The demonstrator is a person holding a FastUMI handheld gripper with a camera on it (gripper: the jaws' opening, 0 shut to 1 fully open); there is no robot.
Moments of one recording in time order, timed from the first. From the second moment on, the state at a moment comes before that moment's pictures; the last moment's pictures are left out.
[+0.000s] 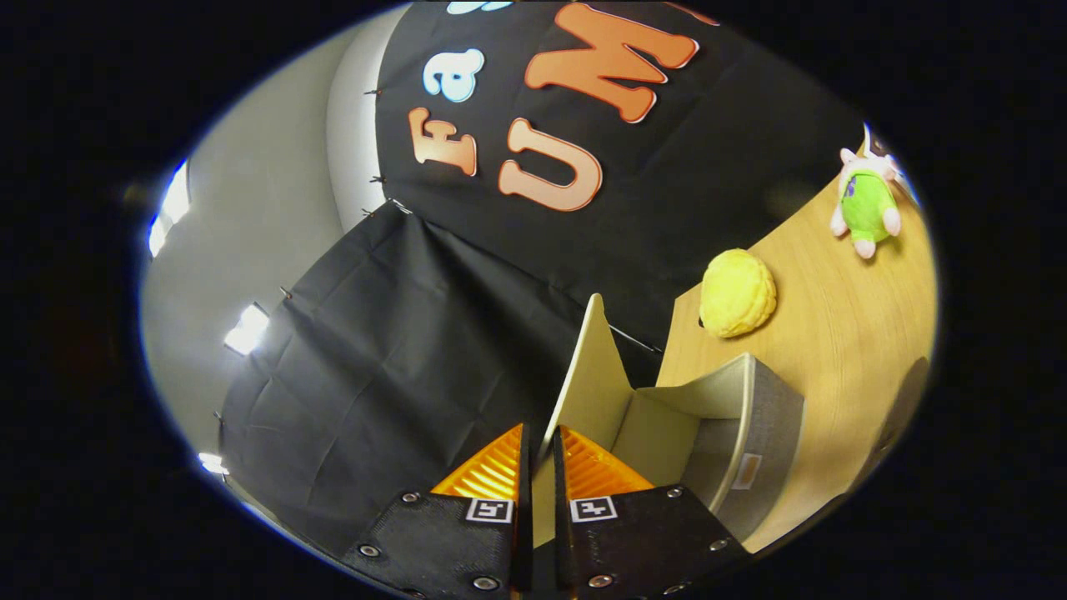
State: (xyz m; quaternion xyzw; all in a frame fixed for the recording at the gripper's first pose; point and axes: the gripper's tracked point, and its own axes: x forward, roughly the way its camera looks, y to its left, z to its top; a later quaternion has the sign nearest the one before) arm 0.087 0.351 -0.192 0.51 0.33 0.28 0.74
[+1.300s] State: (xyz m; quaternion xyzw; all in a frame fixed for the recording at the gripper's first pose) arm 0.088 0.424 -0.177 0.29 0.29 0.24 0.88
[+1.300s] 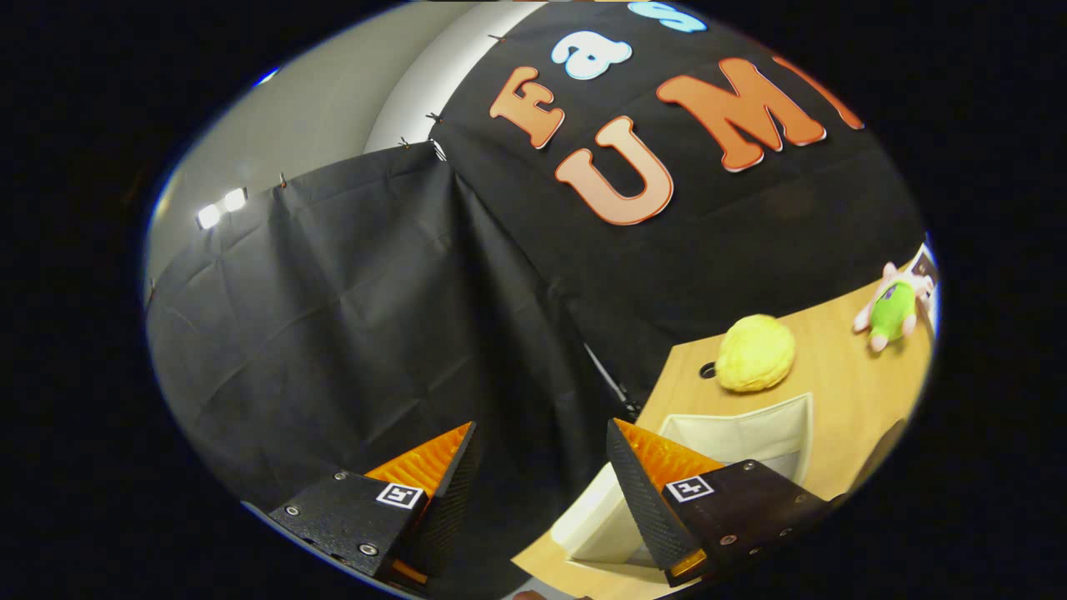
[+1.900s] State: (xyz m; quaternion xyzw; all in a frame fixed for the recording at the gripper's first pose) arm 0.024 0.220 -0.291 0.08 0.36 0.09 0.93
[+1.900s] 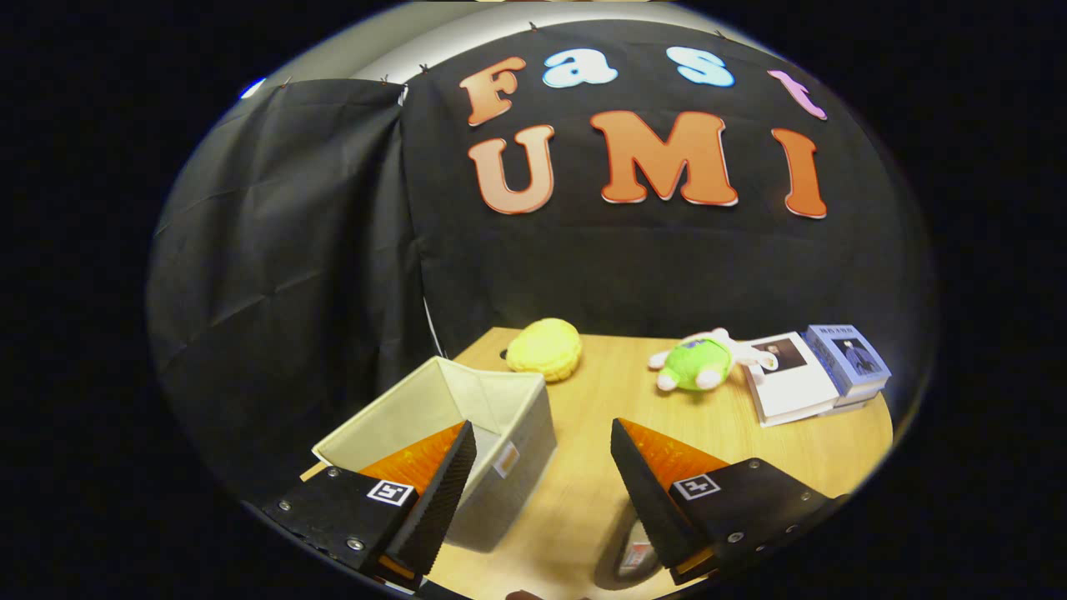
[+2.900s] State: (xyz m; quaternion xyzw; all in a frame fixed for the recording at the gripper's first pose) arm -0.040 0.109 -0.477 0.02 0.51 -0.03 0.86
